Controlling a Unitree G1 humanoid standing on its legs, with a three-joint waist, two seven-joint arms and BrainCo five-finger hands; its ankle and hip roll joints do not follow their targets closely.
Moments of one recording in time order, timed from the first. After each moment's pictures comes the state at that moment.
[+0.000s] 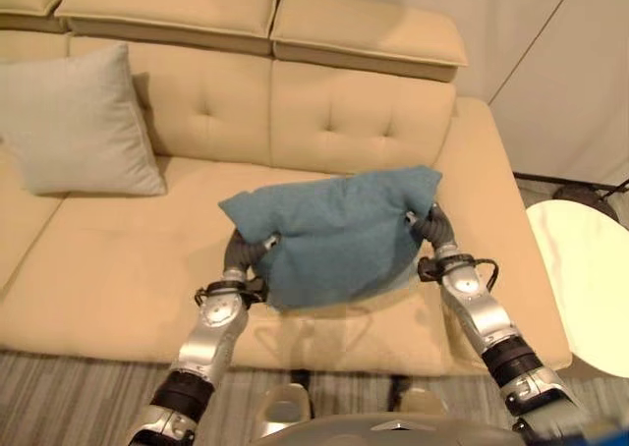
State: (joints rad) left arm -0.05 0.37 -0.22 0.29 -0.48 -0.17 0.20; right arm -0.24 -0.25 0.28 0.35 0.19 -0.10 -0.18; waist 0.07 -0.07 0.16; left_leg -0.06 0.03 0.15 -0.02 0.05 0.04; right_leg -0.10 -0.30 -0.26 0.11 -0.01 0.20
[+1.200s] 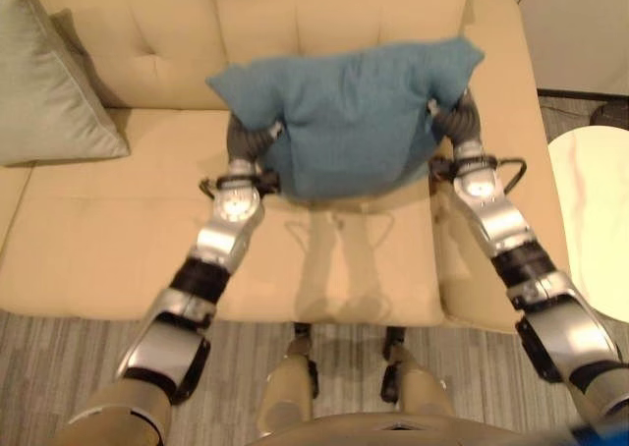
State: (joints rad) left arm -0.73 0.46 -0.31 0.44 -0.44 -0.21 0.44; right arm -0.83 -0.38 0.29 0.44 0.21 -0.09 -0.37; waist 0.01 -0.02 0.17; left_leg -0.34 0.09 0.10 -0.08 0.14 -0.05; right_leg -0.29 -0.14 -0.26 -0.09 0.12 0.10
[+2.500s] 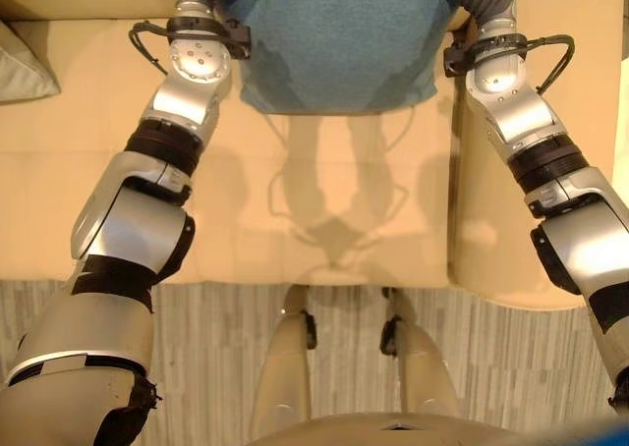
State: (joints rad) left arm -1.34 0.60 -0.51 0.91 -0.46 -0.25 0.44; right arm -1.30 -0.50 0.48 0.76 0.20 -0.11 -0.52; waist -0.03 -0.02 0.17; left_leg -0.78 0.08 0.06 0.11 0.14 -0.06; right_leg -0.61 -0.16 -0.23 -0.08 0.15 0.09
